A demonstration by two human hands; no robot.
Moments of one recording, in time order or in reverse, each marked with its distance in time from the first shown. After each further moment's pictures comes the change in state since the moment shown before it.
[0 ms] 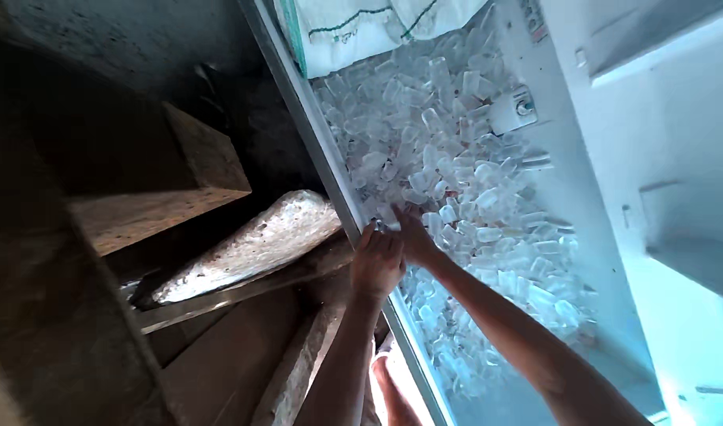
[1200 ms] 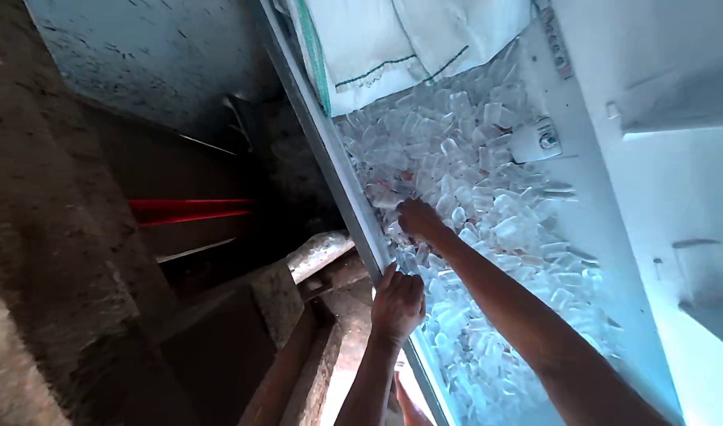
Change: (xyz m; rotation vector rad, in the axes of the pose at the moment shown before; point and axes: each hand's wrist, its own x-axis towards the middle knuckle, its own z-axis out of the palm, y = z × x) left_hand -0.002 -0.003 -0.002 -0.039 0.029 0.016; right_hand 0.096 -0.035 -0.113 -0.021 -0.140 0.184
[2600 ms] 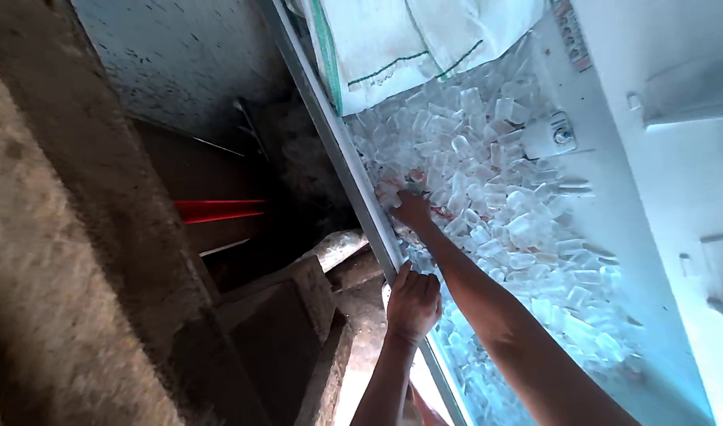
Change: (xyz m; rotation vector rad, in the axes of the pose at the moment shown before) left_hand -0.001 -0.001 0.003 -0.030 0.035 -0.001; right_hand 0.050 -0.018 0.023 0.322 0.198 0.190
